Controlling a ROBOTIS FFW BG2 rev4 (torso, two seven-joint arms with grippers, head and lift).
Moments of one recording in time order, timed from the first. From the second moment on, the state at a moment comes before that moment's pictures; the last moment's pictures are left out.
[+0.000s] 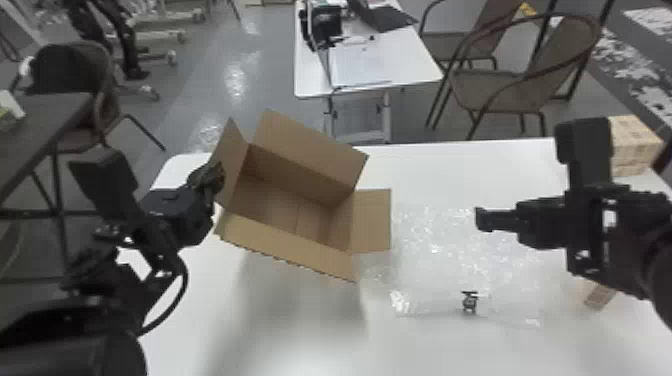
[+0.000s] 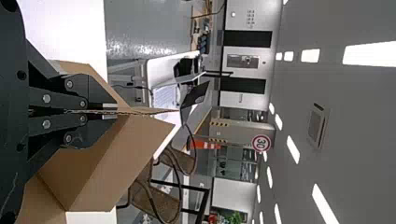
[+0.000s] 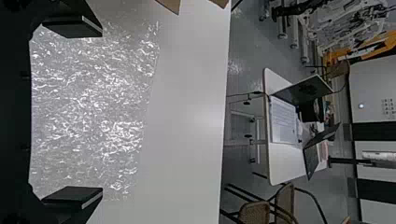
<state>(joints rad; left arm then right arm) 0.20 0.00 0.26 -2.20 0.10 0.52 -0.37 -0.12 -0.16 0.06 -2.09 -0.20 1.26 0.17</state>
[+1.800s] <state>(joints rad) 0.16 0.03 0.17 -2.15 0.09 0.50 -0.33 -0.52 -0.06 0.16 -1.29 -0.20 1.39 0.16</state>
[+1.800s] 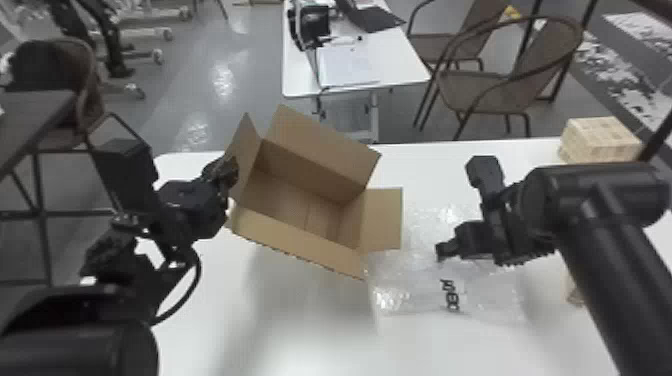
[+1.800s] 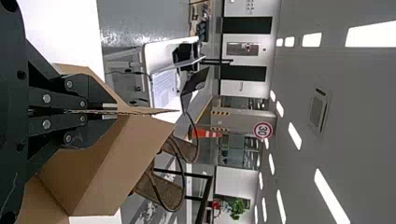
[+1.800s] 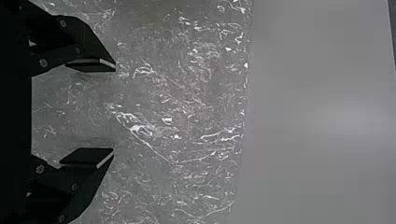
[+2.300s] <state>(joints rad) 0.17 0.03 0.17 -2.15 0.09 0.50 -0.33 -0.46 -0.06 0.13 -1.45 -0.29 1.41 0.16</state>
